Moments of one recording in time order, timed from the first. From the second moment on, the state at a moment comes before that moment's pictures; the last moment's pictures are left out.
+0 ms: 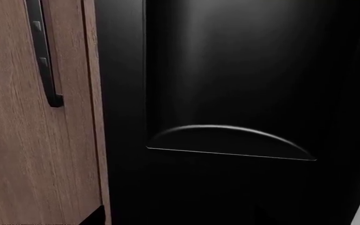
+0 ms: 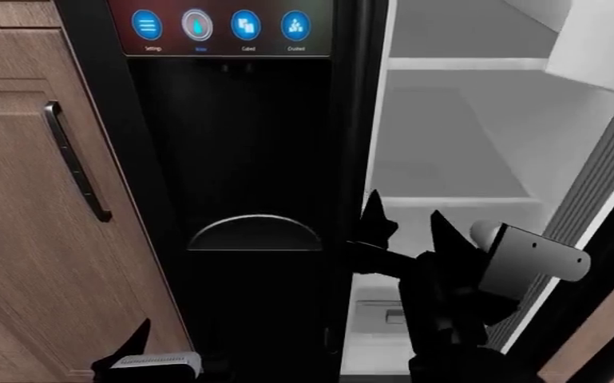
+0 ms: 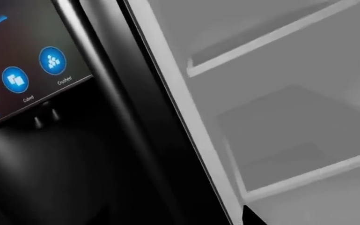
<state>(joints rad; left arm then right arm) 0.10 -0.35 0.36 0.01 -0.36 0.19 -0.37 0.43 0.49 -0.58 -0.65 1.01 0.22 1.01</state>
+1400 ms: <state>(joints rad) 0.07 -0.34 0.39 -0.03 -0.38 0.21 -0.34 0.37 0.85 -0.13 -0.09 0.61 0.18 1.27</state>
